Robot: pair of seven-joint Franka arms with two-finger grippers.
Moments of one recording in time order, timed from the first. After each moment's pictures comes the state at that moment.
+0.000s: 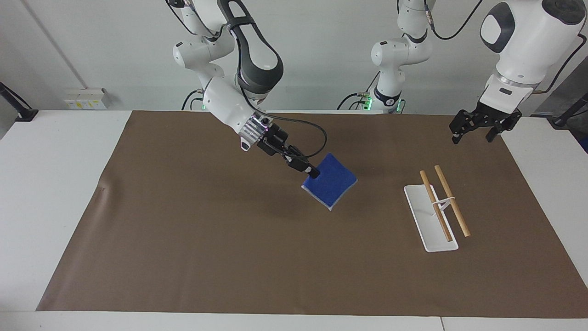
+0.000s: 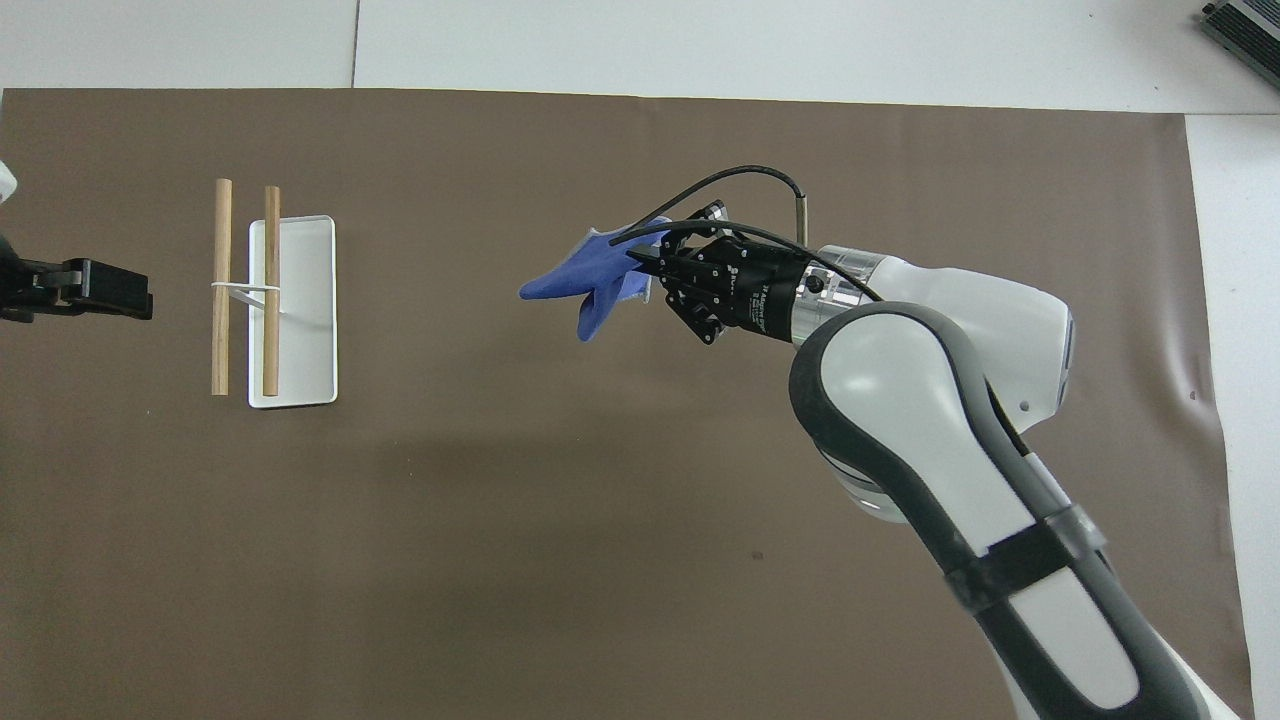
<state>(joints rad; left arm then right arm) 0.13 -0.02 -0.17 -1.66 0.03 1.69 -0.06 0.60 0.19 -0.10 -1.88 1.43 2.63 0.66</state>
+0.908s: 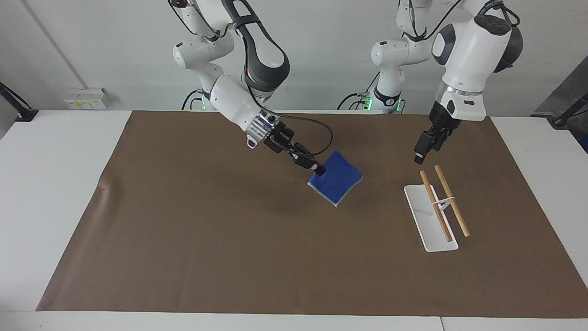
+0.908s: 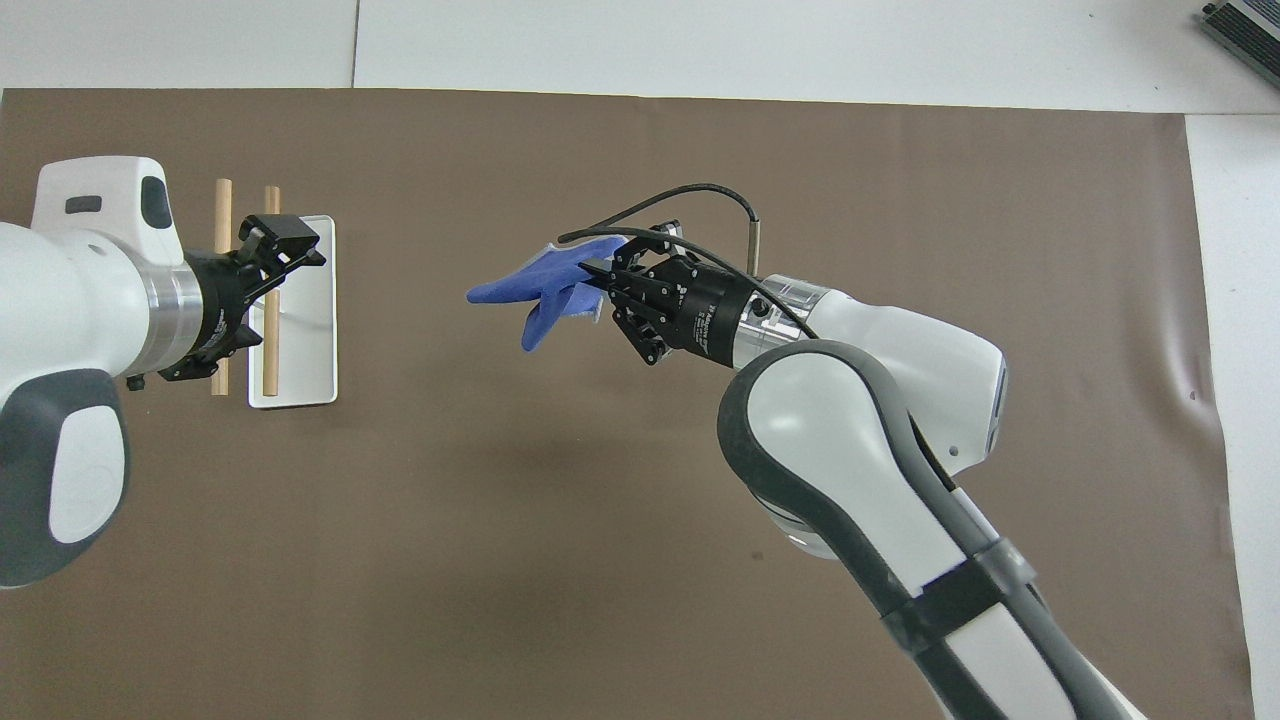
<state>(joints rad) 0.12 -0.12 -0.36 -1.97 -0.07 2.18 -1.04 0.63 0.19 -0.10 -1.88 1.45 2.64 0.67</state>
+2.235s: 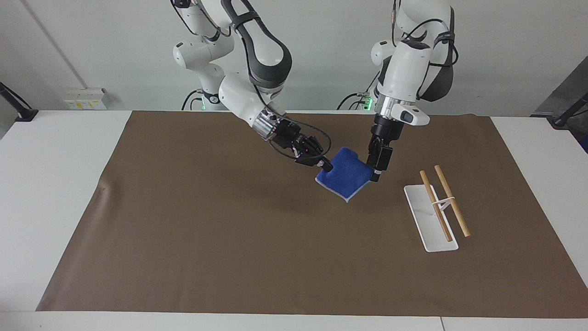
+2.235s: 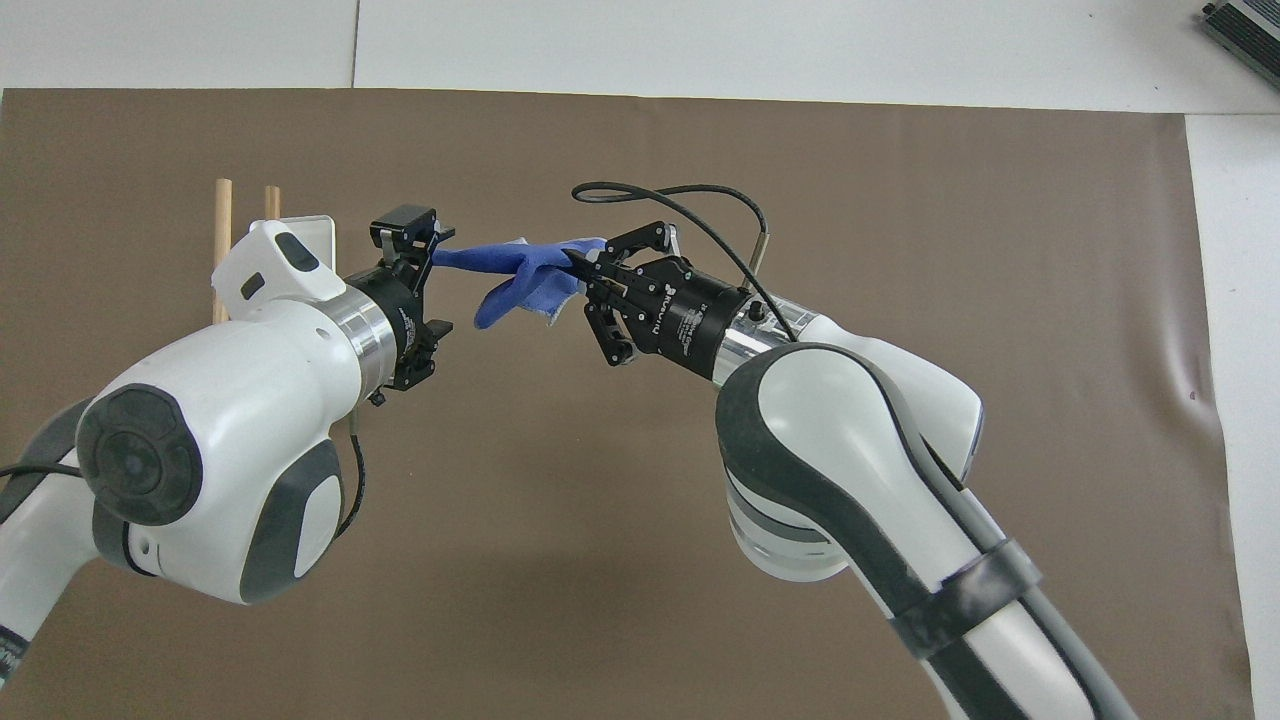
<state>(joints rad) 0.12 -0.04 -0.55 -2.13 -0.07 2.74 -1.75 0.63 0.19 -0.05 -1.86 1.71 2.73 0.78</state>
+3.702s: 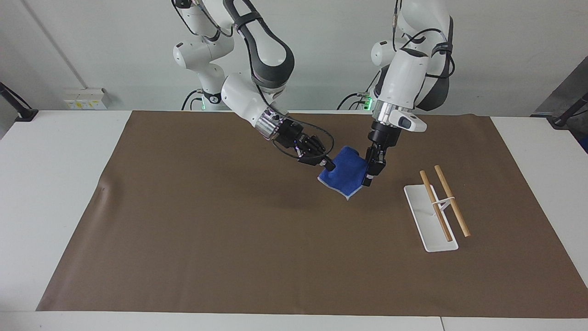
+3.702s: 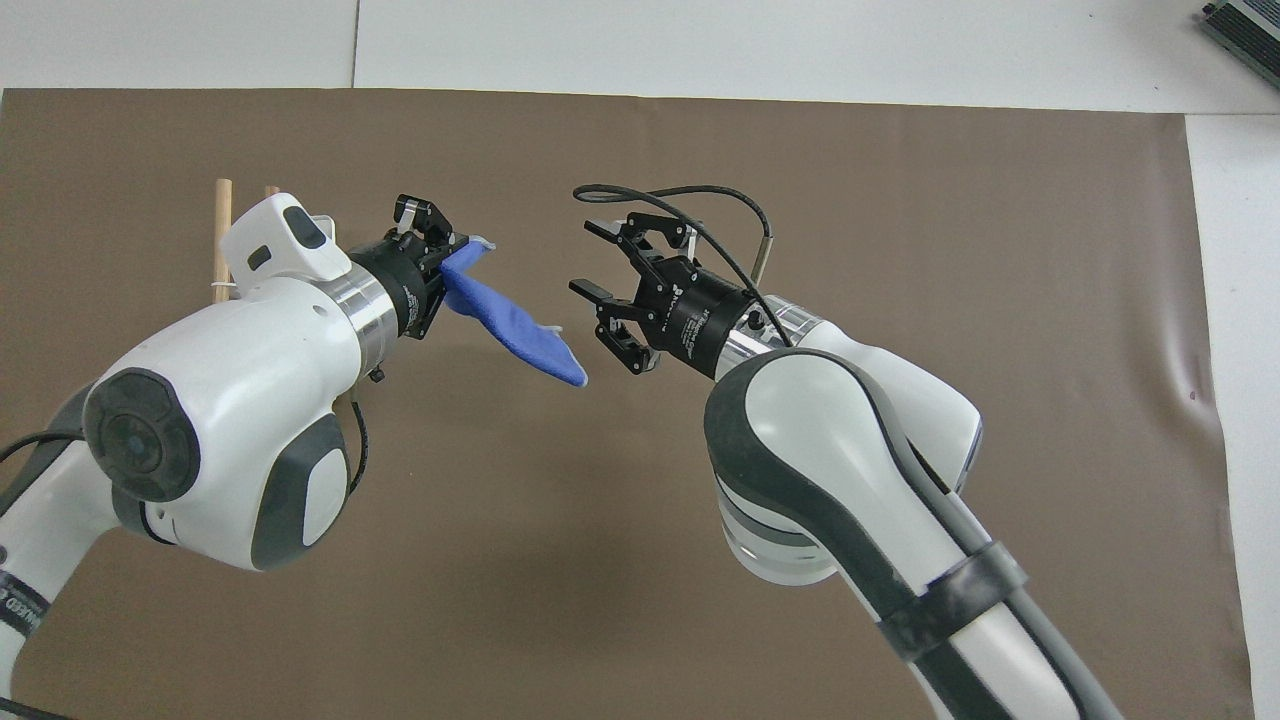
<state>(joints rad) 0.13 0.02 -0.55 -2.09 -0.07 2.77 -1.57 0.64 0.20 -0.05 -1.86 1.71 2.83 0.59</state>
